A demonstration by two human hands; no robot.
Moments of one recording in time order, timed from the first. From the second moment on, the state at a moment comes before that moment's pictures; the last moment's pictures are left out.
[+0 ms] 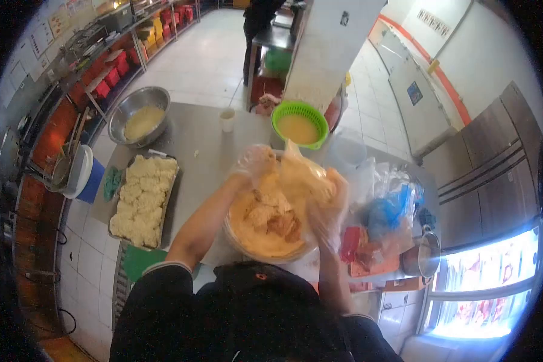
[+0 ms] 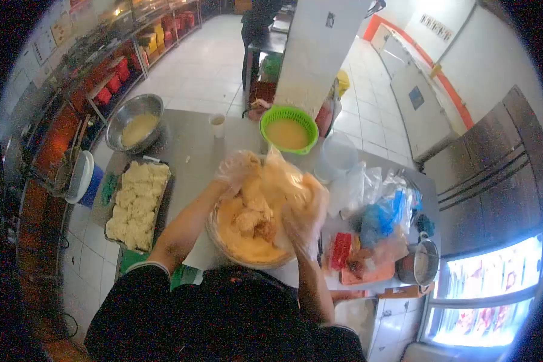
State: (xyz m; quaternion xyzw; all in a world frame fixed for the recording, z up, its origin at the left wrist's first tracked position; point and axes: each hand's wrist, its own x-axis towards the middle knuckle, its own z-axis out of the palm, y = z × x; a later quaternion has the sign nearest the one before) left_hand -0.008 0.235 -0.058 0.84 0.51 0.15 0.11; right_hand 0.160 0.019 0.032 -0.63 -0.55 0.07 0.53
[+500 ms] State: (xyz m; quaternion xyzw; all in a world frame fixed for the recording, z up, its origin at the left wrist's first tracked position) left_hand 0.022 0.164 -0.079 0.89 0.31 0.15 0.30; right_hand 0.181 -0.052 0.060 -0.74 -0.50 -0.03 0.45
